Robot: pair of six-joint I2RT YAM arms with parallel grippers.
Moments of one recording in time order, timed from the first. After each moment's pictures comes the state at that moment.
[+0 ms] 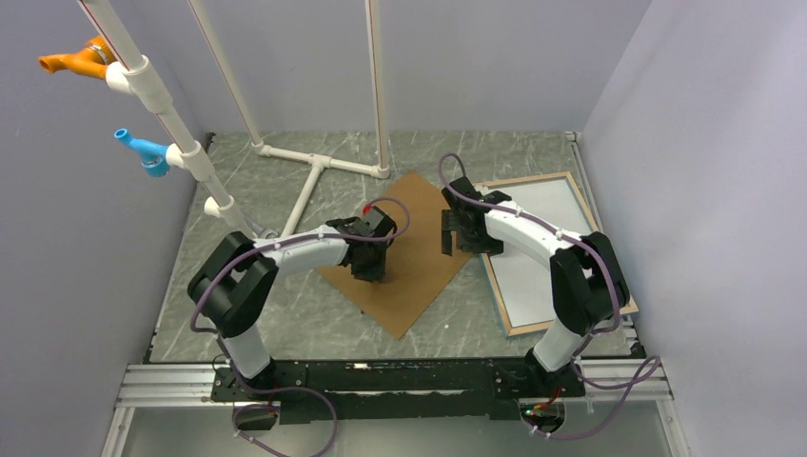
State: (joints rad) left arm -0.74 1.70 1.05 -0.49 -0.03 -0.63; right arm 0.52 1.65 1.14 -0.75 0.25 0.53
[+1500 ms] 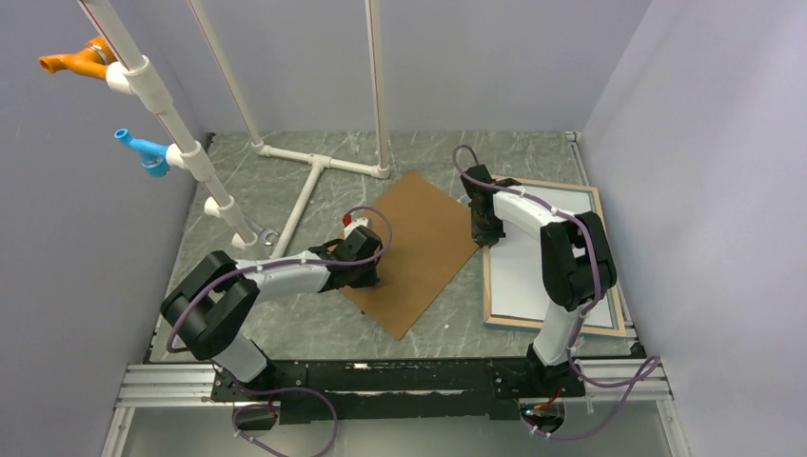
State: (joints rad) left arm -0.78 1.60 0.77 -0.19 -0.14 -0.80; right arm 0.34 1.82 1.24 -0.74 0.27 0.38
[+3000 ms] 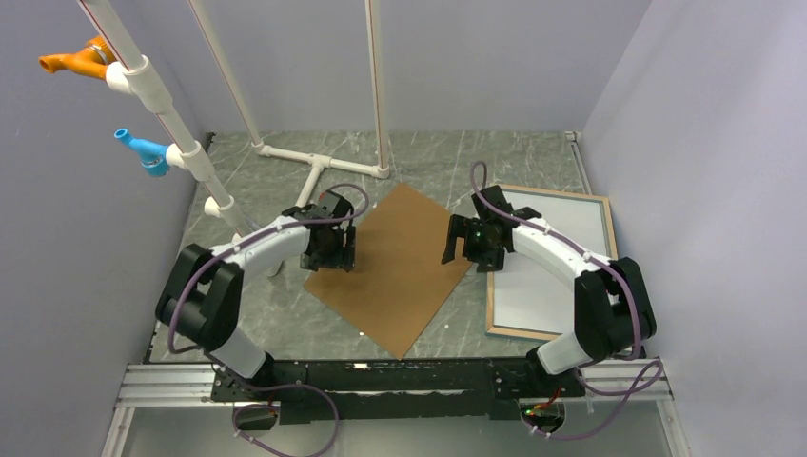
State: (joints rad) left arm -0.53 1.55 0.99 -0.67 -0.13 -0.48; right arm 0.38 1.48 0.97 -0.64 -0.12 0.55
